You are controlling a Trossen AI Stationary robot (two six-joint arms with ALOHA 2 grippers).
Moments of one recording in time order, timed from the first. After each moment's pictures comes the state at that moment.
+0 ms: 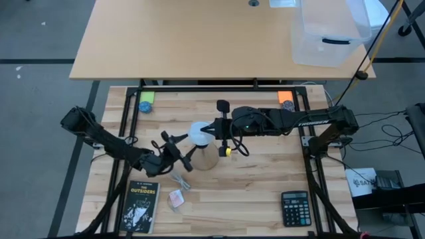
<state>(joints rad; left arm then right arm) -0.46 1.37 0.58 0.71 -1.09 0.05 0.08 1.63 1.59 -0.37 0.18 -0.25</state>
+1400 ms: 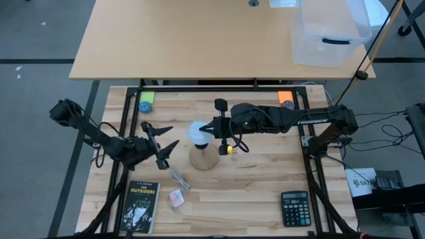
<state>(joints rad) -0.54 1.03 0.43 1.11 -0.89 0.51 0.07 1.63 1.59 -0.35 0.12 -0.31</state>
